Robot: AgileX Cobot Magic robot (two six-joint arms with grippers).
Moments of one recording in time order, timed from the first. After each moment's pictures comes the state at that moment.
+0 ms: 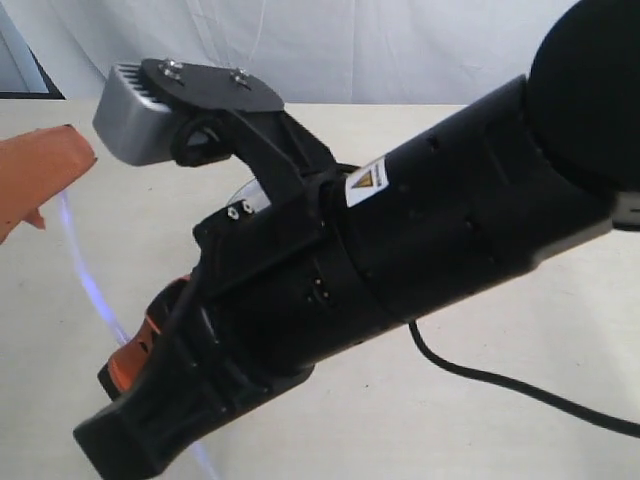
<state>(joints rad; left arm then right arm) -0.32 0.60 -0.33 1.20 -0.65 -1.75 0.89 1.35 -1.04 0.90 0.69 -0.54</state>
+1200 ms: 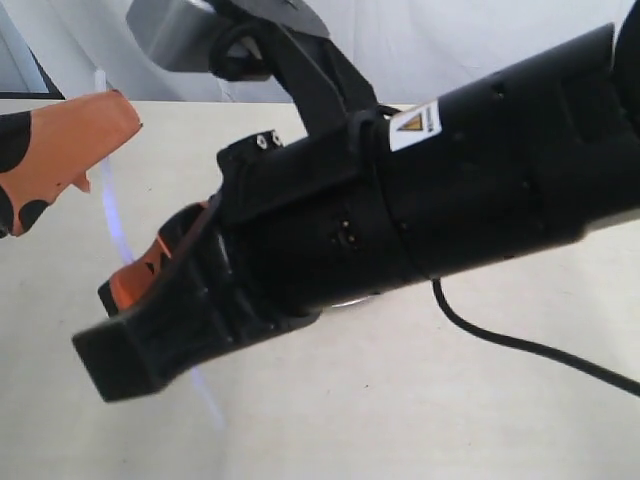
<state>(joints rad) -0.32 0.78 -0.36 0.99 -0.79 -1.48 0.88 1.29 -1.04 0.87 0.58 -0.50</state>
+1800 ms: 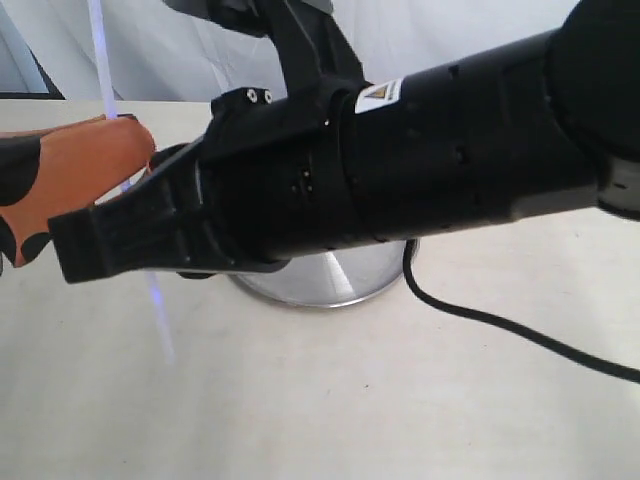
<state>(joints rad) -0.32 0.78 -0.35 1.05 -0.89 -1.44 0.88 1.34 -1.04 0.96 0.43 -0.51</state>
